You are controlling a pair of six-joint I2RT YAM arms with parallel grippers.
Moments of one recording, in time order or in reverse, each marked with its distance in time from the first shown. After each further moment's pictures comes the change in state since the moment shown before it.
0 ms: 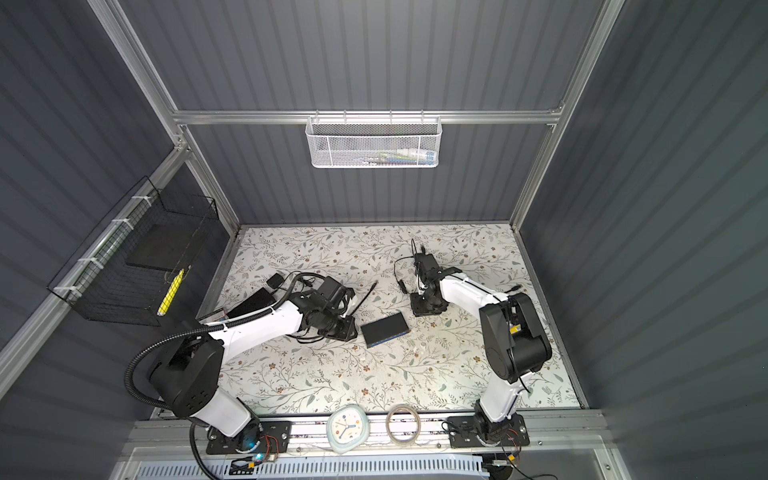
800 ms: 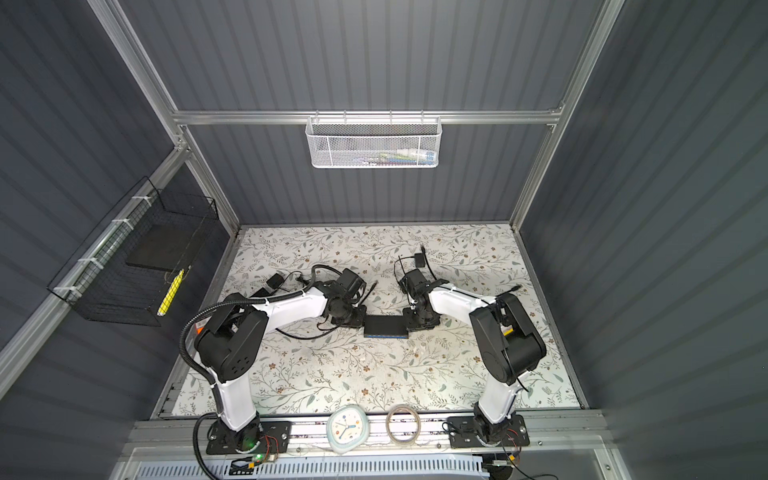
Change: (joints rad) left arm 0.010 0.299 0.230 0.045 -0.103 -0.046; right arm 0.114 0.003 -0.098 0.039 0.026 0.113
